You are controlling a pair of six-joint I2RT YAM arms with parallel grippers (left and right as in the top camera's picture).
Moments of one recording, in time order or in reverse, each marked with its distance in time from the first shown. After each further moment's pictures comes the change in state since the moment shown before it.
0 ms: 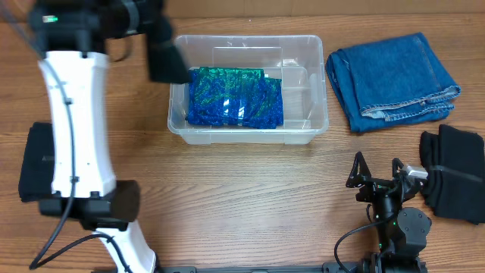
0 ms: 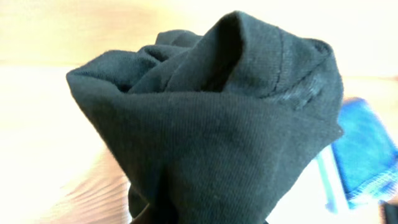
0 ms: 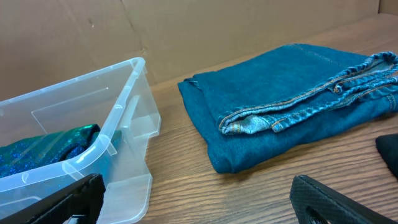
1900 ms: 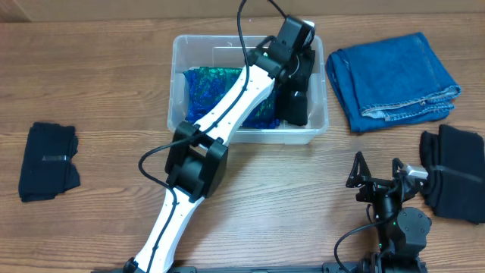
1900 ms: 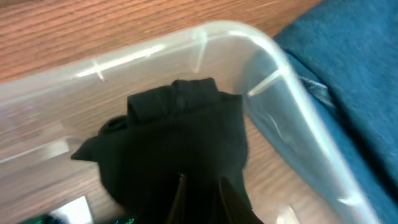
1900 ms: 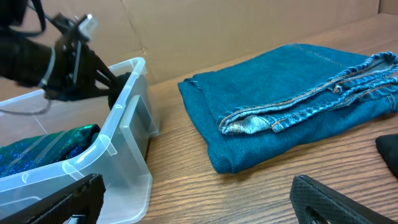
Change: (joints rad) left arm -0.510 0.509 -0.195 0.627 -0.193 -0.039; right arm 0.000 0.000 0.000 0.000 0.000 0.000
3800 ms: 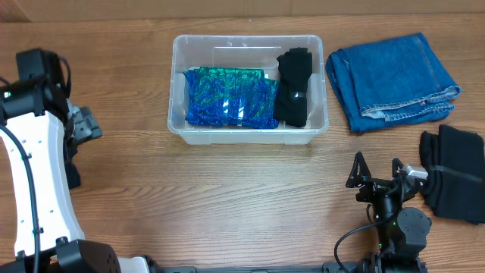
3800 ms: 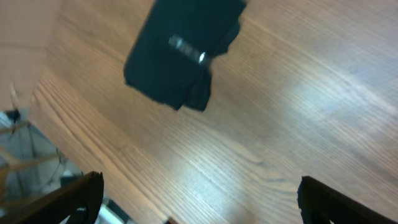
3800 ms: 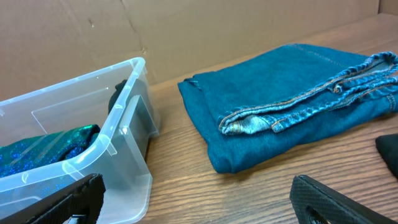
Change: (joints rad) left arm 0.919 -0.927 -0.726 -0.744 -0.418 0.025; right arm 0.000 0.000 0.000 0.000 0.000 0.000
